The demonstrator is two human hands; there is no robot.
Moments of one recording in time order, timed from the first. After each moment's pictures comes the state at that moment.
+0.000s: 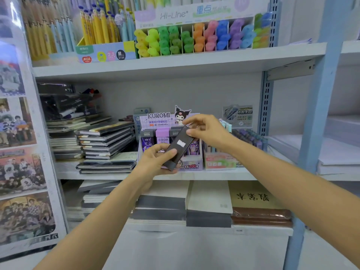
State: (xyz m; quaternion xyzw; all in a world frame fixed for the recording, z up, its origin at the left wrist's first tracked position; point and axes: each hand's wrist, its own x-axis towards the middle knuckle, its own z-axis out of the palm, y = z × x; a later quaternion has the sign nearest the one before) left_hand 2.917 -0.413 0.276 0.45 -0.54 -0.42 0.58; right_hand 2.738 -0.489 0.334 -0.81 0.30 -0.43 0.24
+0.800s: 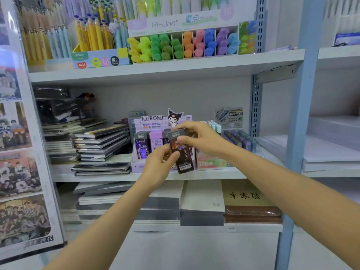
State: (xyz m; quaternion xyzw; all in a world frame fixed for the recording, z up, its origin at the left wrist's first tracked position) left_hand 2.891 -0.413 0.267 0.52 -0.68 -0.12 0.50; right_hand 2.724 -0.469 0.327 -0.86 0.25 -0.40 0.19
